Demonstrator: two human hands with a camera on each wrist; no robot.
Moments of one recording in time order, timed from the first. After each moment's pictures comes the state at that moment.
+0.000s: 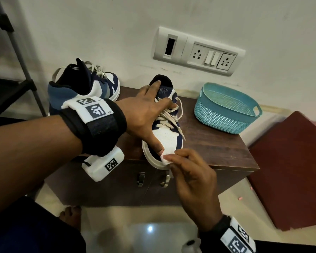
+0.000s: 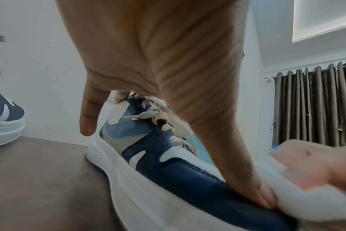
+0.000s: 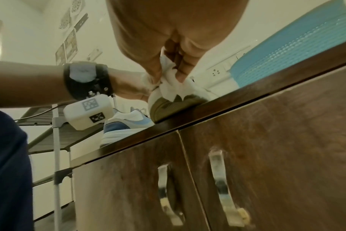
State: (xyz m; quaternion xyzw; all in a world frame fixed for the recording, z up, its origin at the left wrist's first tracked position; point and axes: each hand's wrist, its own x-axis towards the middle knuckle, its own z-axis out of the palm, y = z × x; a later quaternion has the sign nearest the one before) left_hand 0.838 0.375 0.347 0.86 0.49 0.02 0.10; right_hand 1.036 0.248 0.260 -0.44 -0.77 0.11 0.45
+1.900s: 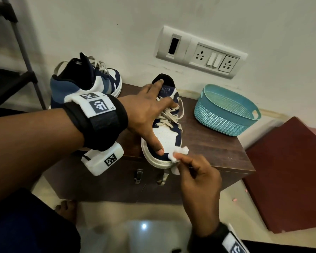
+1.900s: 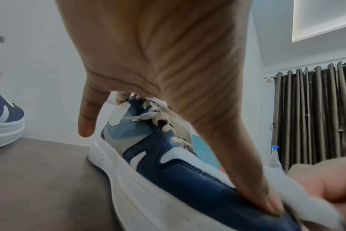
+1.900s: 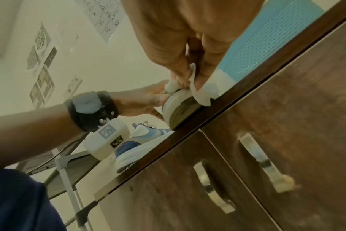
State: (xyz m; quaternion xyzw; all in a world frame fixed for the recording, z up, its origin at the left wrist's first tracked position) left_hand 0.838 0.376 0.346 0.86 0.50 0.02 0.11; right_hand 1.036 0.244 0.264 -0.56 -0.64 0.16 0.50
